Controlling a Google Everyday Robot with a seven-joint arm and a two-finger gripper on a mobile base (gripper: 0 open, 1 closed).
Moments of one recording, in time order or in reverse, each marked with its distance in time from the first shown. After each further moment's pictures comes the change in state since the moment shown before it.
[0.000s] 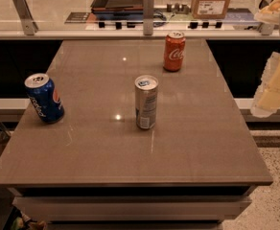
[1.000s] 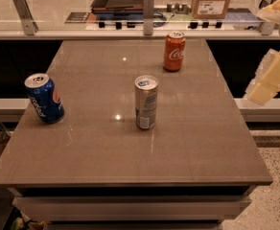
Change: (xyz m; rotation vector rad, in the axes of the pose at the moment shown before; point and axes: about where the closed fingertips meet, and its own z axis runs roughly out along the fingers) arm 0.002 -0.018 0.014 0.049 -0.087 0.072
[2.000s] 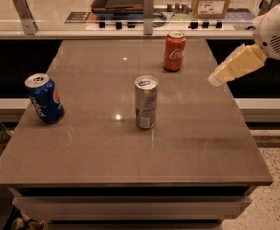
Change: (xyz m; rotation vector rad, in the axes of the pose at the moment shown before) arm 0.005 -0.060 0.069 0.131 -0.184 0.346
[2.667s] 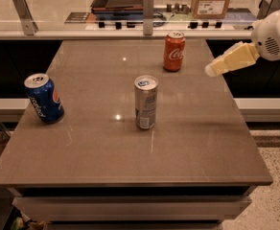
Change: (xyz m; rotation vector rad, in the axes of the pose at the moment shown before) arm 0.002 -0.031 0.036 0.015 -0.119 0.124
